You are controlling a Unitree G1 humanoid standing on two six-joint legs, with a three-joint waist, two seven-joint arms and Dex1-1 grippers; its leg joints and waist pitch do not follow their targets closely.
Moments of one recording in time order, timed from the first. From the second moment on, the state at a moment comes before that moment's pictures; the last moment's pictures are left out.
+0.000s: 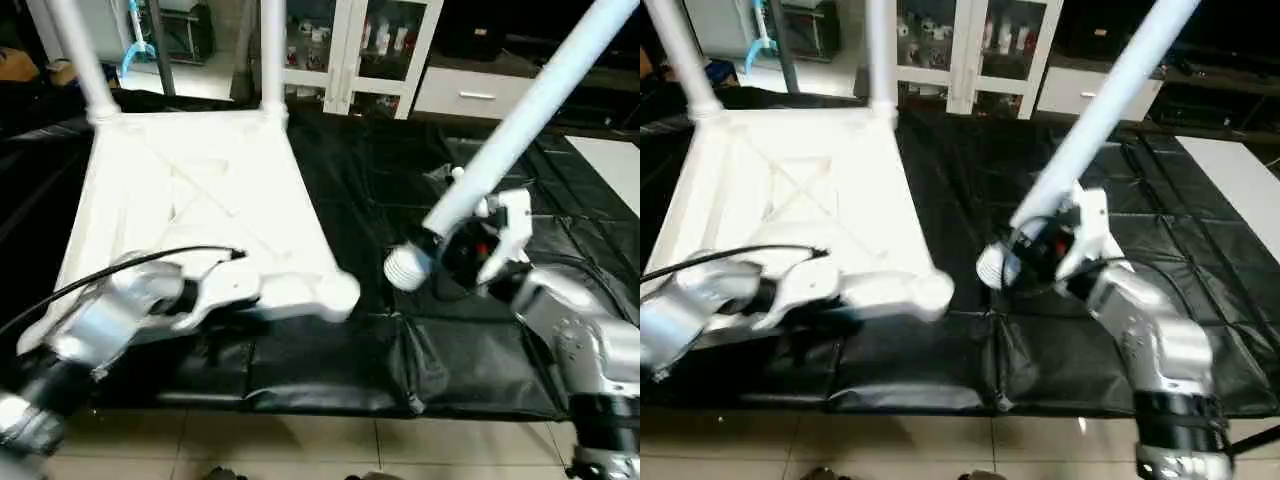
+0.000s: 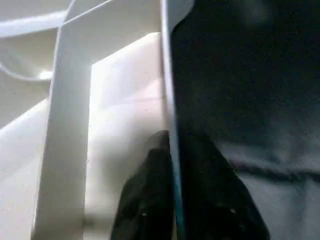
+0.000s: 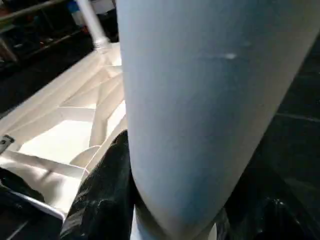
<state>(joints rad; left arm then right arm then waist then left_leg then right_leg) -0.45 0.73 -0.40 0.19 0.01 0.22 -1.16 -0.33 -0.33 -0.16 0.04 0.51 0.63 0.67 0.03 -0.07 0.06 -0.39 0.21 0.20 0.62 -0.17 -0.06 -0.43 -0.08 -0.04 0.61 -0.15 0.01</state>
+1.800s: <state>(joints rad) -0.43 0.65 -0.44 0.08 0.04 0.32 -1.12 -0.32 -0.30 -0.09 -0.03 0.58 0.70 0.72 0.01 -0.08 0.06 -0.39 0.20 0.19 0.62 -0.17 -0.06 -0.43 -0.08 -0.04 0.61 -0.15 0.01</state>
